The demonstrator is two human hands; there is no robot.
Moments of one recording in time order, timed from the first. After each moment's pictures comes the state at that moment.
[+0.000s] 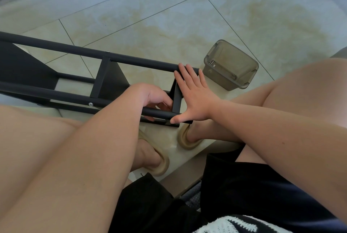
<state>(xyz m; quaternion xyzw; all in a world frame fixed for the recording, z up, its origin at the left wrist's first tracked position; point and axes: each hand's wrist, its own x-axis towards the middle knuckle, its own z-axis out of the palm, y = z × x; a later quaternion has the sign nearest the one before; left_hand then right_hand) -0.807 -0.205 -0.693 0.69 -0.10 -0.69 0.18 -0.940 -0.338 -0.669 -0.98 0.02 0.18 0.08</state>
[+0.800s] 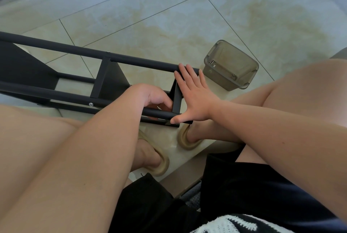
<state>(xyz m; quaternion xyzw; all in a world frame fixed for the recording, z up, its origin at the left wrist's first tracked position) -0.807 -0.206 -0.700 0.68 -0.12 -0.70 0.19 -0.940 -0.338 -0.670 -0.98 0.03 0.18 0.09</state>
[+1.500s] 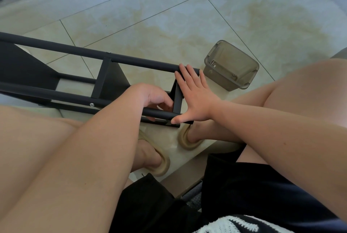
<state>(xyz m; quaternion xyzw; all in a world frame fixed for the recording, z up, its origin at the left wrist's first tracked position) -0.806 -0.205 -0.698 0.68 -0.11 -0.70 0.20 -0.940 -0.339 -0.669 -0.98 0.03 0.18 0.09</state>
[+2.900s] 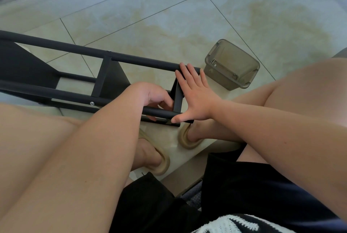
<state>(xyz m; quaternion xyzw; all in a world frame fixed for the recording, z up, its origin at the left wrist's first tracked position) -0.807 -0.205 -0.697 0.67 -0.10 -0.71 0.20 -0.940 -0.337 -0.665 -0.98 0.03 0.19 0.08</state>
